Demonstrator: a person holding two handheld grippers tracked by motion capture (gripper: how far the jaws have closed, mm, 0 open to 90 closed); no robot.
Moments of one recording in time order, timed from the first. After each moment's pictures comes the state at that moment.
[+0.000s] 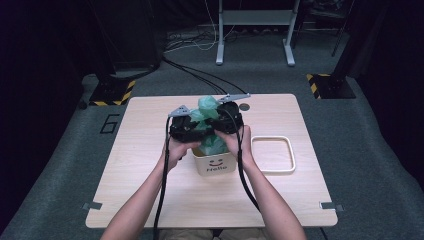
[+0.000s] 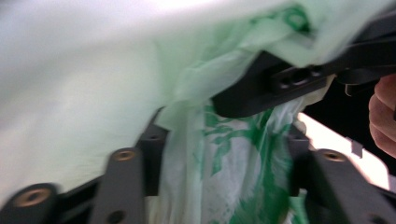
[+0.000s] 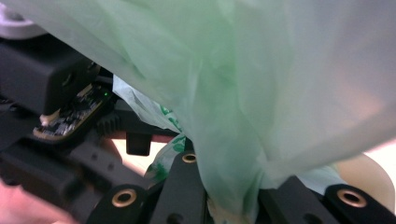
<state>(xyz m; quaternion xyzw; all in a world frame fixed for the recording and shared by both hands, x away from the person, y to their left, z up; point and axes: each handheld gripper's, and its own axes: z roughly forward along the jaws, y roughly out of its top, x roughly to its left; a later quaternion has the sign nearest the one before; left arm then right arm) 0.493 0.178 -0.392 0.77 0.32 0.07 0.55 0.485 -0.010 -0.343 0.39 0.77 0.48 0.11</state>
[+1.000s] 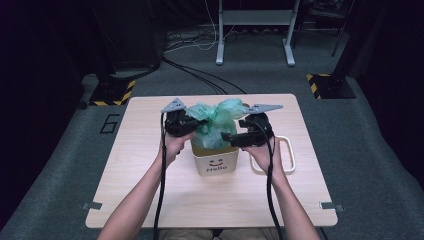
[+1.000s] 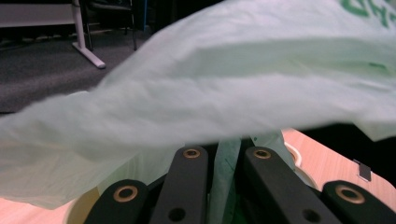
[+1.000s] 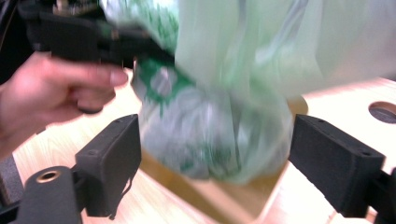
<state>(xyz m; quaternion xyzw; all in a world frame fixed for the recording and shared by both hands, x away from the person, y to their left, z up) 0.490 0.184 -0.364 0.75 0.31 0.11 0.58 0.433 -0.081 -0.333 0.38 0.78 0.48 0.12</state>
